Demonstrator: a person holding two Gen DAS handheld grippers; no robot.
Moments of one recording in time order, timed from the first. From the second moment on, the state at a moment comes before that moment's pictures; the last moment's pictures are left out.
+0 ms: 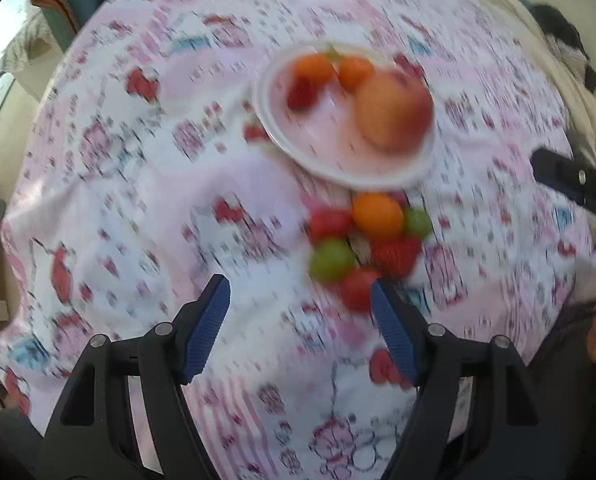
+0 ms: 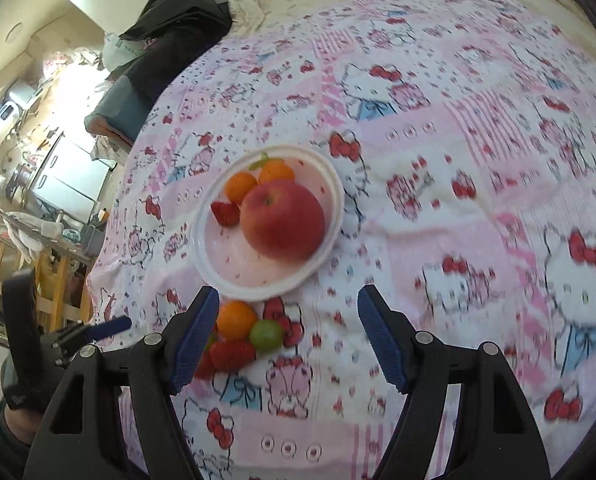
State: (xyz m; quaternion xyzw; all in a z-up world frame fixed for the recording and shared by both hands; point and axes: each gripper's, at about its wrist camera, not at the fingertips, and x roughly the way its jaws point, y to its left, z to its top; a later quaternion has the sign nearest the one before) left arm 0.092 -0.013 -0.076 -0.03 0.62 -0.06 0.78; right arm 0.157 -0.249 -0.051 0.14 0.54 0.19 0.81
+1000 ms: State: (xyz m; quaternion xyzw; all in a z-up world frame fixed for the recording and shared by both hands) left arm 0.089 -0.039 -0.095 -0.02 0.63 -0.12 0.77; right arm 0.147 -0.237 -0.071 0.12 0.57 0.20 0.79
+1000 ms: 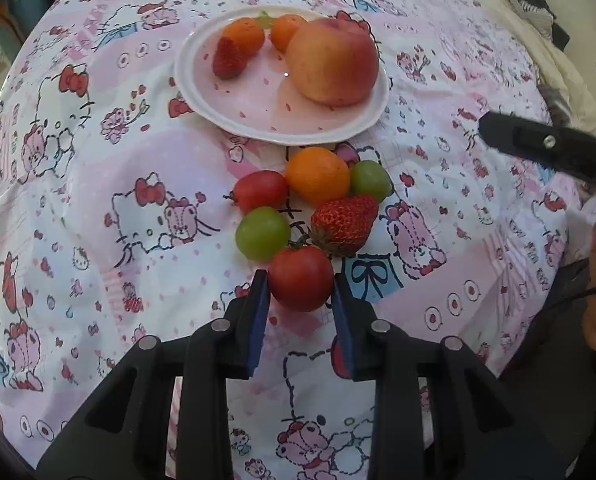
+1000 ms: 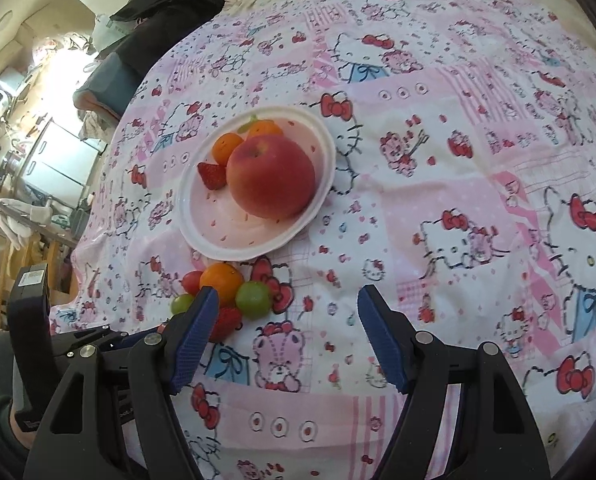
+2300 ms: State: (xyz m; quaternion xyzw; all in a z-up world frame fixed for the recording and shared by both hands) left arm 0.089 0.019 -0.075 -0.07 0.60 -0.02 0.80; right arm 0.142 -0.157 -0.135 0.13 0.64 0.26 0.71
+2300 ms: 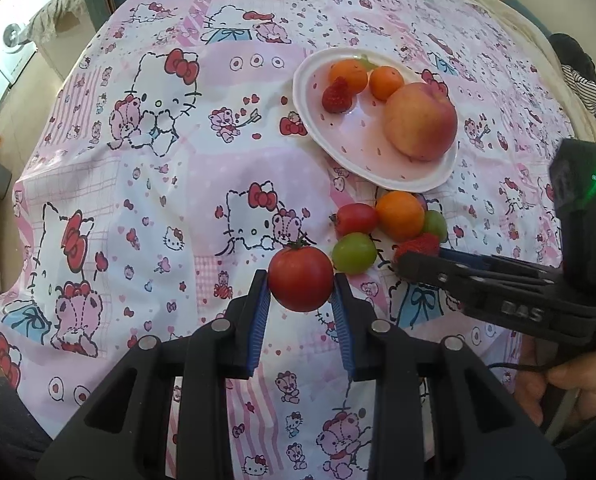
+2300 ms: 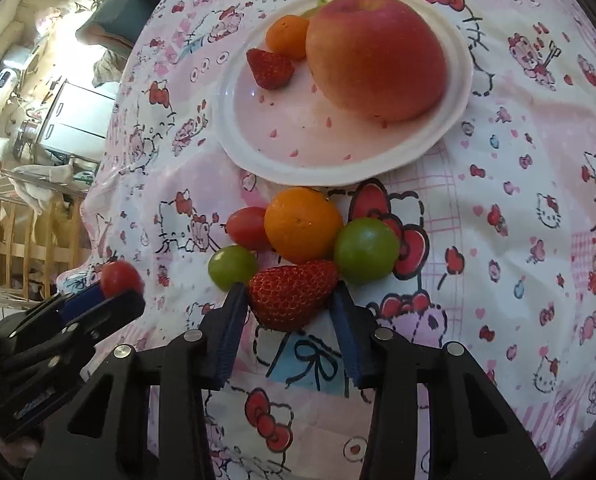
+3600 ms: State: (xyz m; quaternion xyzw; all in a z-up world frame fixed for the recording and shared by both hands) left arm 0.124 0.026 -0.024 -0.07 0.51 -0.01 0.86; right arm 0.151 -0.235 -0.043 0.19 0.52 0.23 0.80
